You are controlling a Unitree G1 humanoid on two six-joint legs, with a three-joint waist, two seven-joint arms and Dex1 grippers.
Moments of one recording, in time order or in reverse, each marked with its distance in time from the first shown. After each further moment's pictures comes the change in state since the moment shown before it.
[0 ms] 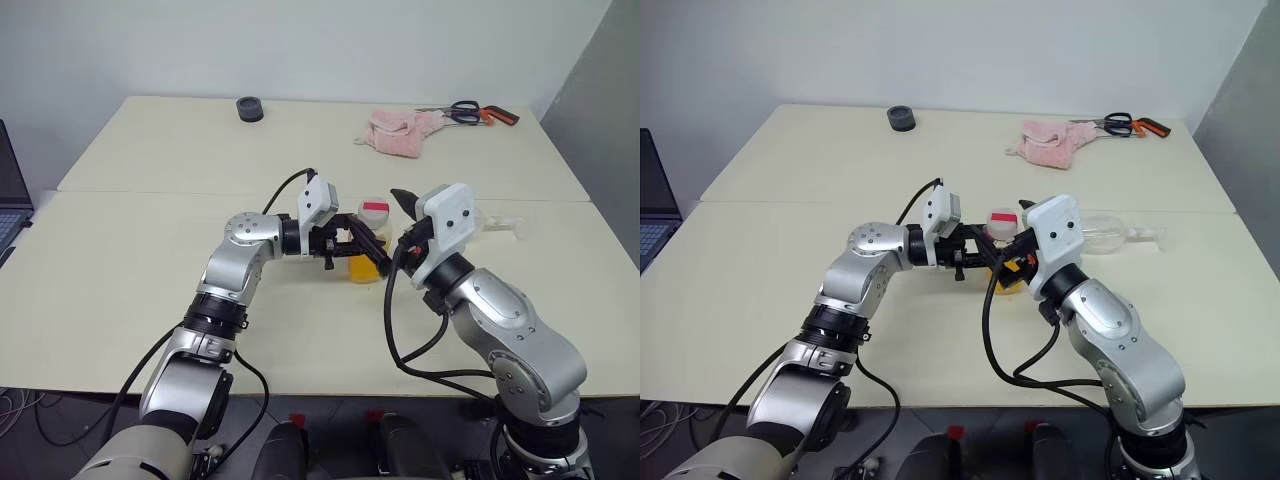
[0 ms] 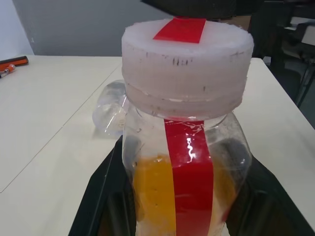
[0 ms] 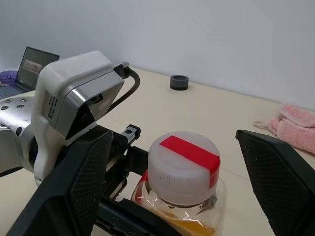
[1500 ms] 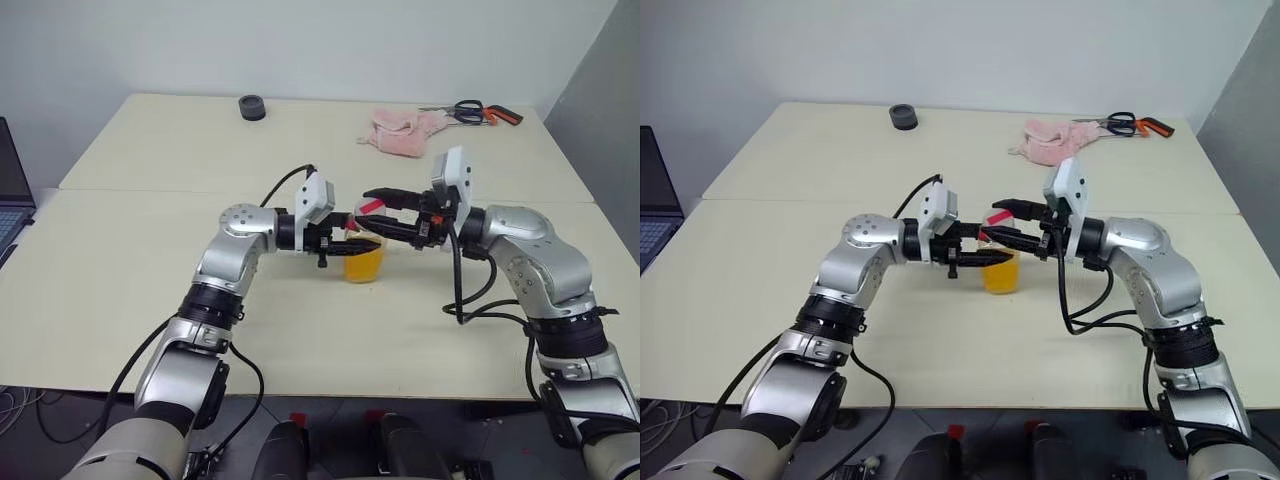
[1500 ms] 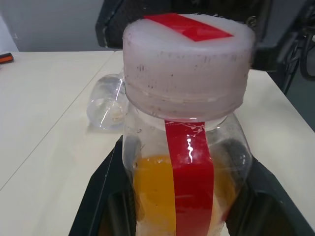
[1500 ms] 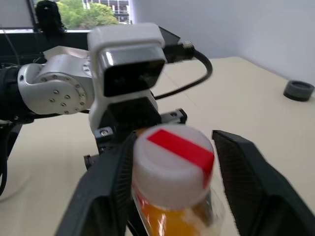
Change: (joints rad) left arm -0.049 0.027 -0.005 0.064 0.001 -0.019 -0.082; right arm -0.245 -0.289 -0.115 0.579 0.183 -0.300 0.758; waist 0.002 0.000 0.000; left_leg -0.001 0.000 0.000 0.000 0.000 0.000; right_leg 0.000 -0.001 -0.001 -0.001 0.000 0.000
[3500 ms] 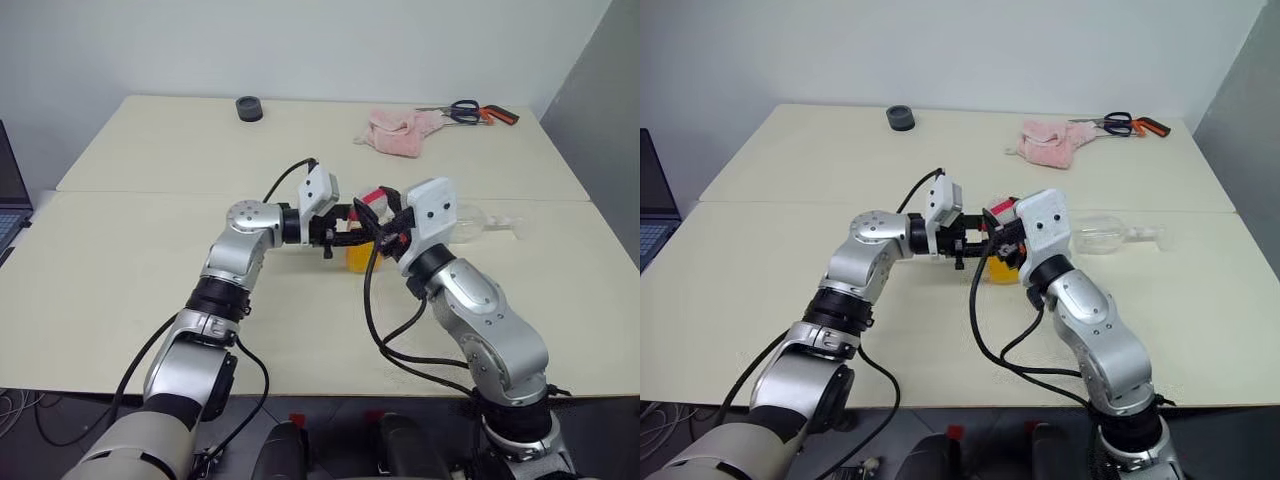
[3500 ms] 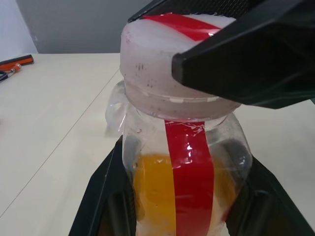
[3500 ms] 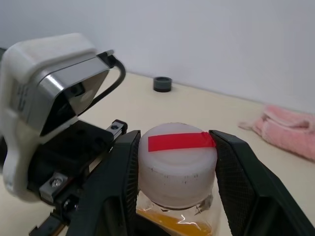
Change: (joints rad) left arm -0.045 -0.012 0.009 0.090 0.025 -0.050 0.032; right arm 0.211 0.288 0.138 -0.364 -0.279 0.061 -0.610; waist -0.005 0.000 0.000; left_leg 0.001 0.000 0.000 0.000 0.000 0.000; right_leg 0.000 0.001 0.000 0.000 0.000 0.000
